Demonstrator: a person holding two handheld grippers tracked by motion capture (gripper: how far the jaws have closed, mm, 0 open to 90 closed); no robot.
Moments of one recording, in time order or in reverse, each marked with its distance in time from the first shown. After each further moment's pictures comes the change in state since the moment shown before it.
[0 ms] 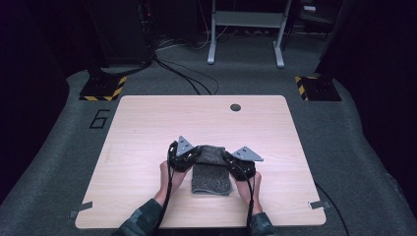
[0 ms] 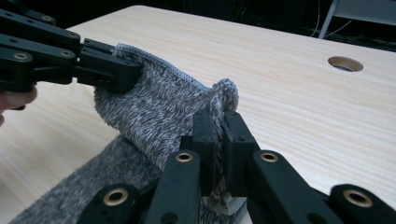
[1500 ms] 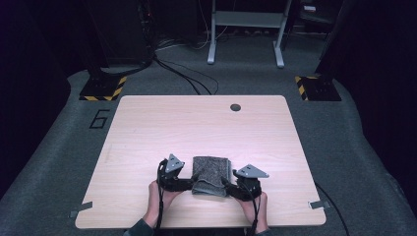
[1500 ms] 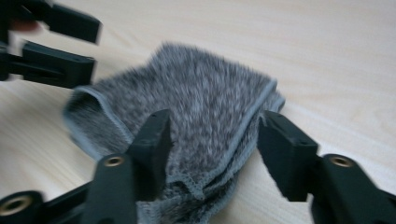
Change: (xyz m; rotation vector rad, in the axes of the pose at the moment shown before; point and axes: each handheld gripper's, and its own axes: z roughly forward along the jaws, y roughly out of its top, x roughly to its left) left arm -0.017 -0.040 -0.040 0.142 -0.028 -0.085; right arm 0.019 -0.033 -0.038 0.173 0.032 0.062
